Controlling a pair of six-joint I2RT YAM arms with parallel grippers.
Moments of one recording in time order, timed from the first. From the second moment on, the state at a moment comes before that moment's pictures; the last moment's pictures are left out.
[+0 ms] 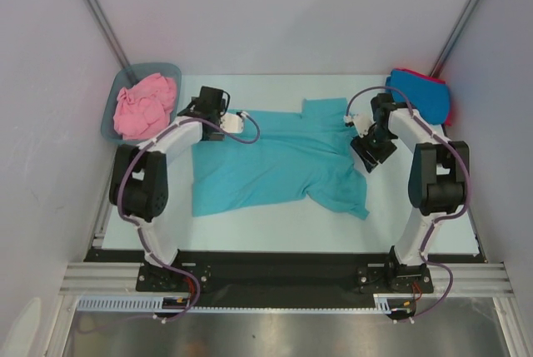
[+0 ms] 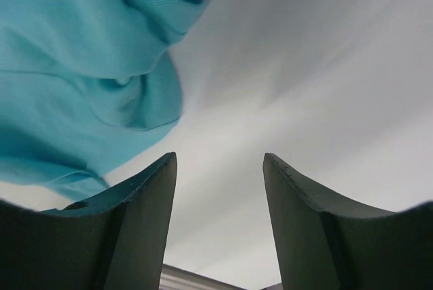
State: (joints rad) left arm -0.28 1.87 1.35 -0.35 -0.39 1.41; right arm 0.07 1.86 1.40 -0.94 -0.08 -0.61
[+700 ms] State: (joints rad) left arm -0.40 1.86 1.27 -0.66 -0.14 1.28; right arm -0.15 2.19 1.61 -1.25 -0.57 -0.58
